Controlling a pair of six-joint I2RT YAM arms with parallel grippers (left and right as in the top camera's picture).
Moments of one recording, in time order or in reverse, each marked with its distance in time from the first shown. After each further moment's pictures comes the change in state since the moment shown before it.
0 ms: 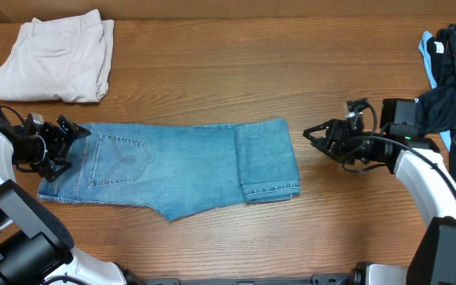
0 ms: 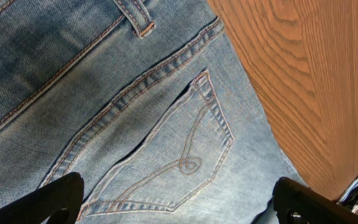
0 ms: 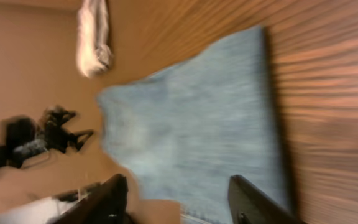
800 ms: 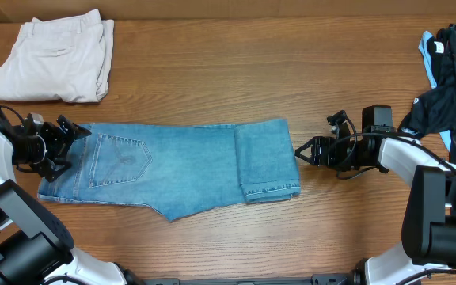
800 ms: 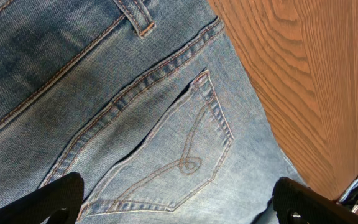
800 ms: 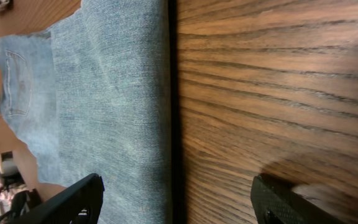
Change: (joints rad) left arm 0.000 0.000 0.000 -0.001 0.000 0.000; right arm 0.040 0.252 0.000 0.021 0.166 -0.341
